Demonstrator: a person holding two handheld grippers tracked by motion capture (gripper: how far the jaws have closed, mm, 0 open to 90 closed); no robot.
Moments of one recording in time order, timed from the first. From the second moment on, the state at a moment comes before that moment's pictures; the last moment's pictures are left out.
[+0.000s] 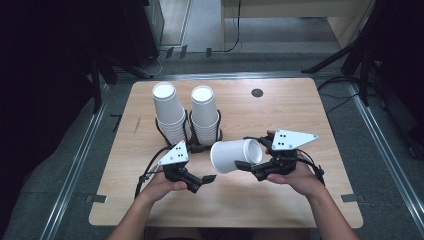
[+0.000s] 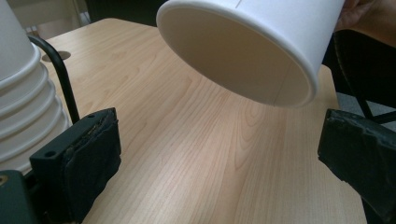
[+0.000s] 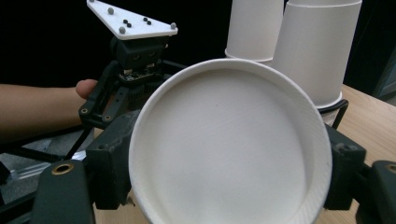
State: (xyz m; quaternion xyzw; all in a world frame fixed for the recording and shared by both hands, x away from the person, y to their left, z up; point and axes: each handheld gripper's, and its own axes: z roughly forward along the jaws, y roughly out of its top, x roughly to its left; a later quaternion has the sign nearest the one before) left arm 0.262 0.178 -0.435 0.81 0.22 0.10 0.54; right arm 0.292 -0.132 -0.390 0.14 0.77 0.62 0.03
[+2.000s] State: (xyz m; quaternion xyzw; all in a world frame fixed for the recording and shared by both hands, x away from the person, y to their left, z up) left arm 0.255 0.158 -0.426 0.77 0.18 0.09 0.60; right arm 0.292 -0.121 -0.403 0.13 0.72 0.68 -0.07
